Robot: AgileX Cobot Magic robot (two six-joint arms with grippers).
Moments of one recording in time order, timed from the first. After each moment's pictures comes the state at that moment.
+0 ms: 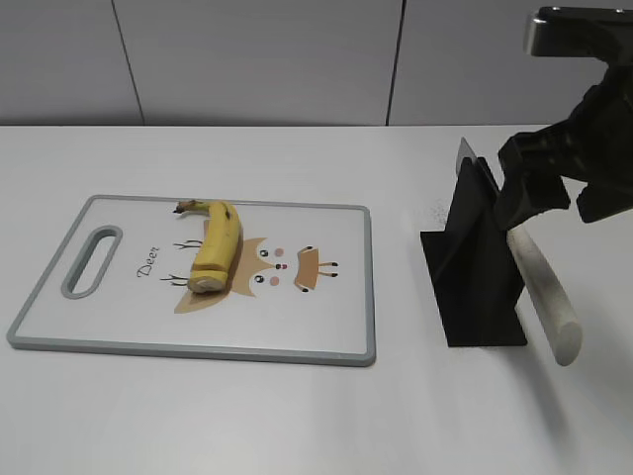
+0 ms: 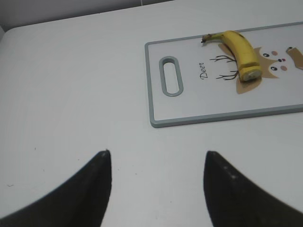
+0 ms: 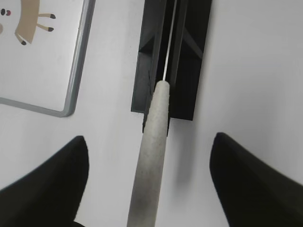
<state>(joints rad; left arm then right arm) -0.01 0.01 -0.48 -0.16 1.09 0.32 0.40 1.42 -1.06 0.05 0.91 0.28</state>
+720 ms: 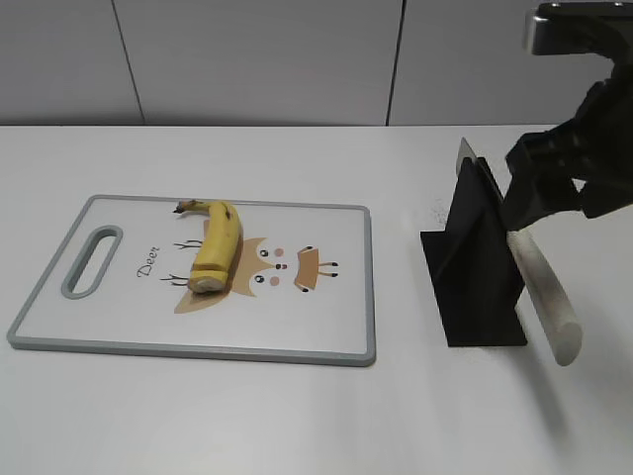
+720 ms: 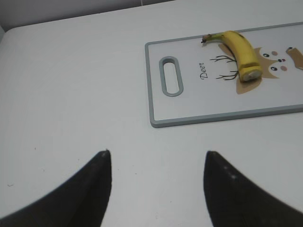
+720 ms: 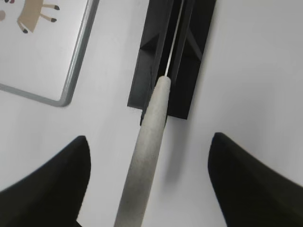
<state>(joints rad) -0.01 0.01 -0.48 -0.16 1.09 0.32 0.40 1.40 -1.06 0.05 0.92 0.20</state>
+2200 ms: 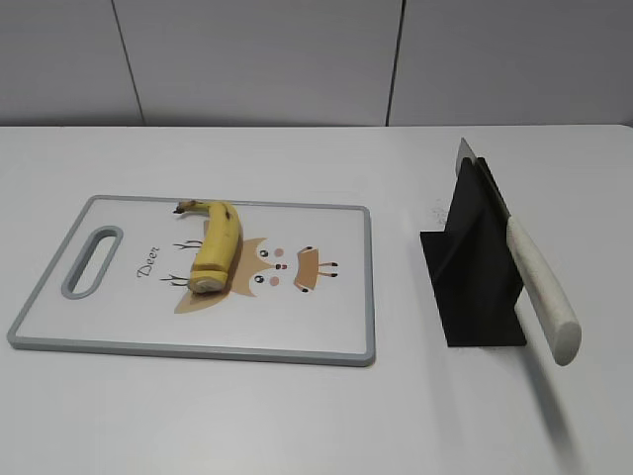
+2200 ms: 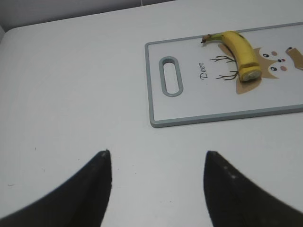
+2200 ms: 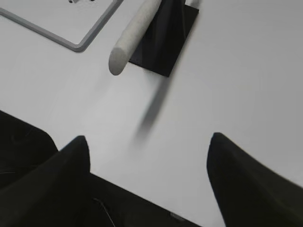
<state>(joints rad) -0.01 0.01 -0.48 -0.16 1.09 0.32 0.40 0.31 -0.59 0.06 1.09 -0.03</state>
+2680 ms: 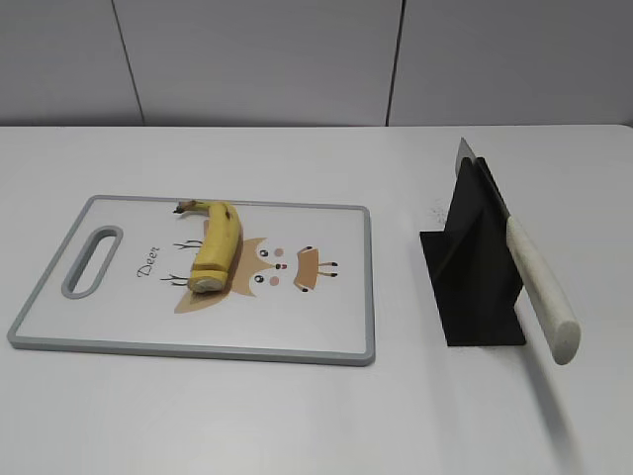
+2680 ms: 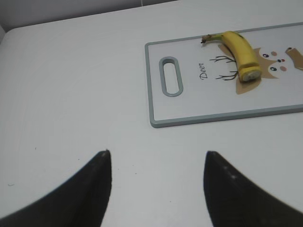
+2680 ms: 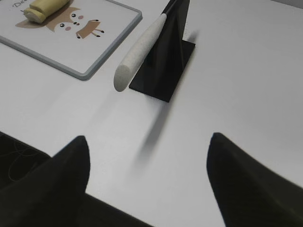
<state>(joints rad) -0.01 0.01 -0.48 -0.16 1.09 0.32 0.40 0.07 -0.51 0.07 1.05 -0.03</state>
